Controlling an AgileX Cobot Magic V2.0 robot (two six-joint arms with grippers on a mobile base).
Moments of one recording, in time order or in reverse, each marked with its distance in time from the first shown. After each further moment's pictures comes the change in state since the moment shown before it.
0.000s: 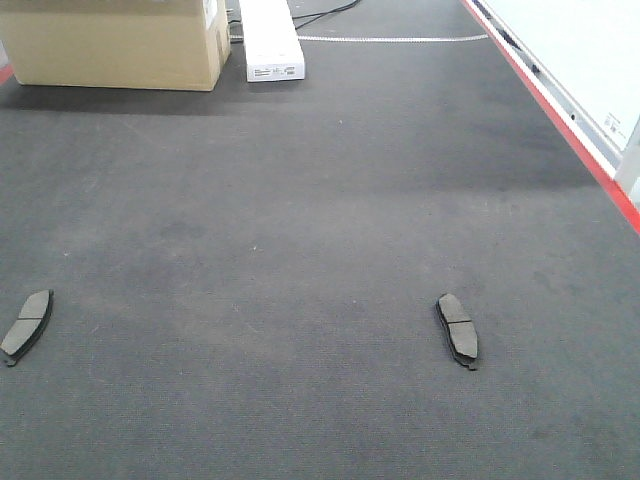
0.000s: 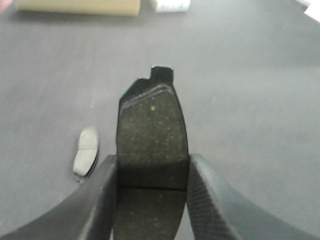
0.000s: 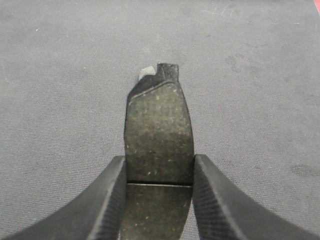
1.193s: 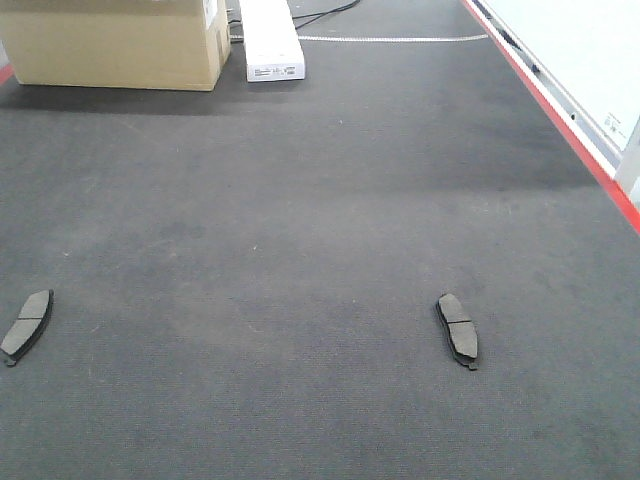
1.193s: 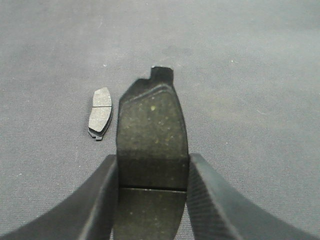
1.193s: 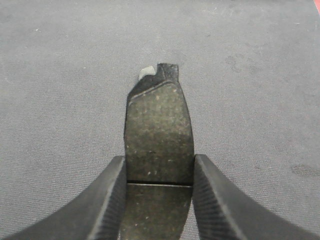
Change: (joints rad) left arm 0.000 -0.035 0.010 0.005 0.157 0.000; right arm 0.000 0.000 0.000 0.000 0.000 0.000
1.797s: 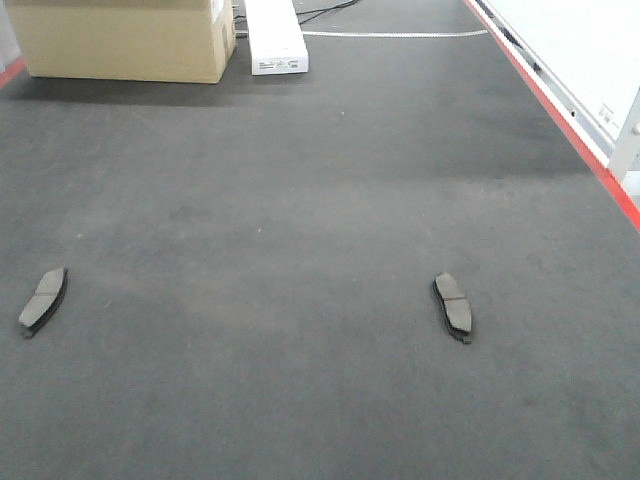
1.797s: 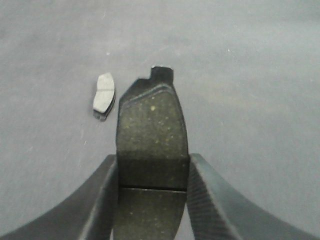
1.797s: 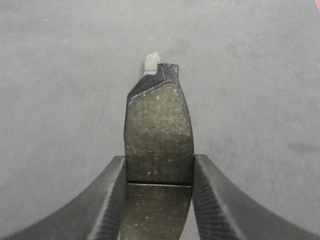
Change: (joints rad) left arm 0.000 0.000 0.000 0.000 0.000 0.000; right arm 0.000 0.000 0.000 0.000 0.000 0.000
